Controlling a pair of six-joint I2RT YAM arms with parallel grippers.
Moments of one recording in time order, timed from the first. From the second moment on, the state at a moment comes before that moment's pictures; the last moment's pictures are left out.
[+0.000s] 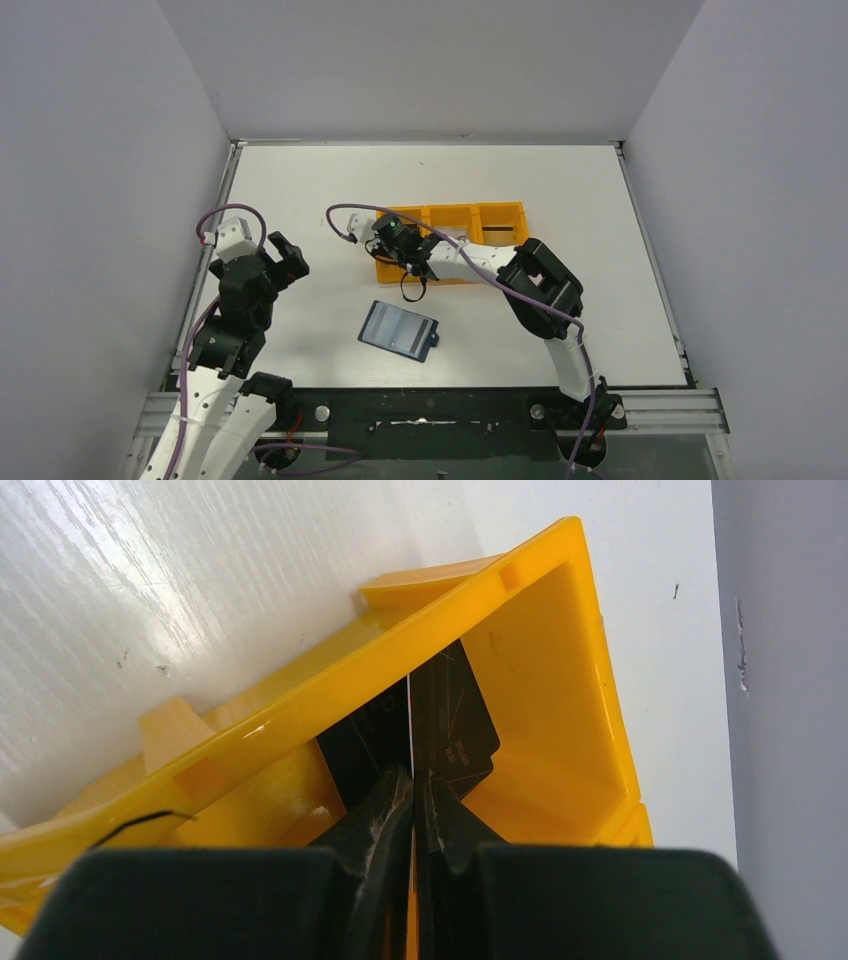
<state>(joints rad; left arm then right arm) -0.27 0.56 0.65 -0.47 -0.43 -0.52 0.90 2.09 1.45 -0.09 0.32 -0.57</state>
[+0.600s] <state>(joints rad) -0.27 0.57 0.65 -0.47 -0.43 -0.52 0.90 2.05 1.32 0.08 0.28 -0.72</state>
